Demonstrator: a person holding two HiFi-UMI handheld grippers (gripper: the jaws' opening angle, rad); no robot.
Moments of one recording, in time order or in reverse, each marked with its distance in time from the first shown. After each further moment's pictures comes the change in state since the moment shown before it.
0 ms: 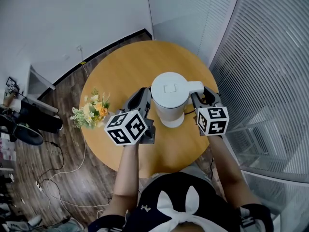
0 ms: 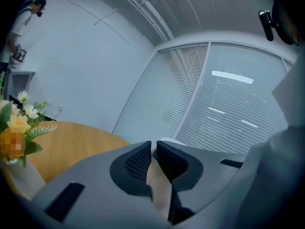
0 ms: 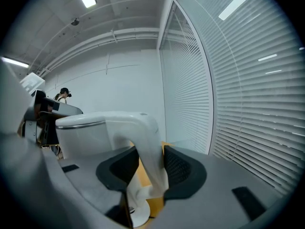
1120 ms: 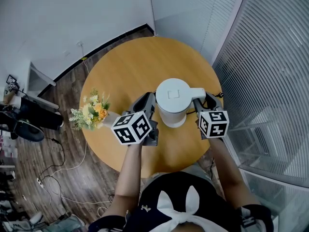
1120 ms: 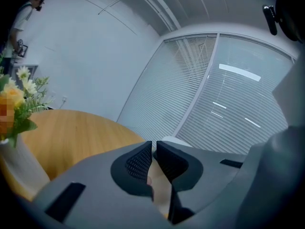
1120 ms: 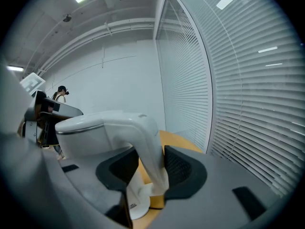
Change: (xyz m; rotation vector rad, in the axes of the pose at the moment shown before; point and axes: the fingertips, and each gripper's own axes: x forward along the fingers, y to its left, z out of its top) left arm 0.020 0.023 -0.040 -0.040 0.105 0.039; right arm 0.017 -0.007 -0.046 0.040 0.097 0.005
